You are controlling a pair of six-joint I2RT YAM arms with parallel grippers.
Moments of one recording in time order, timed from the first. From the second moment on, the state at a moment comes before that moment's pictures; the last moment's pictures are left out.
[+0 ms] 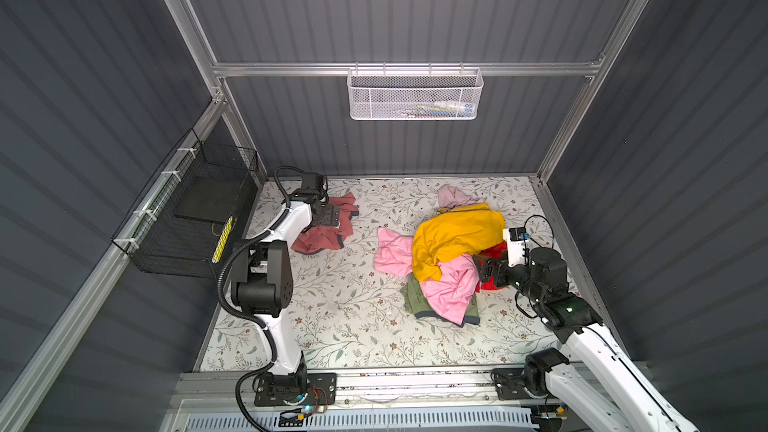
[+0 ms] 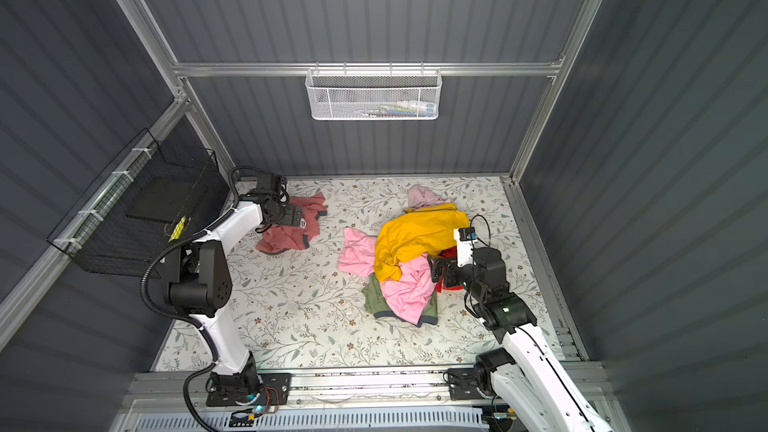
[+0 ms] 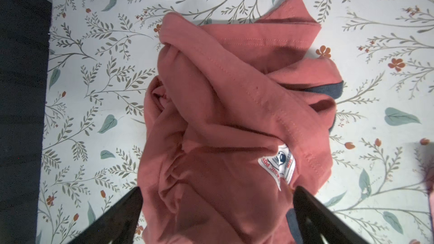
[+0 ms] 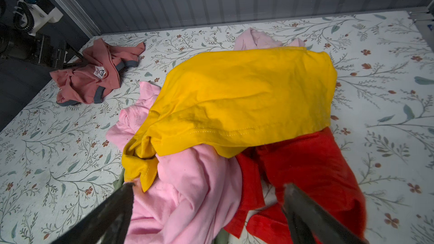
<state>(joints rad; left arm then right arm) -0.11 1.88 1.47 -0.56 -0.14 0.04 0.27 0.71 0.54 -0.29 -0.13 0.17</state>
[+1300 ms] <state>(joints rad) -0.23 1.24 0.74 -0.12 -0.34 -0.24 0.05 0.83 0.29 0.29 -0.04 -0.03</state>
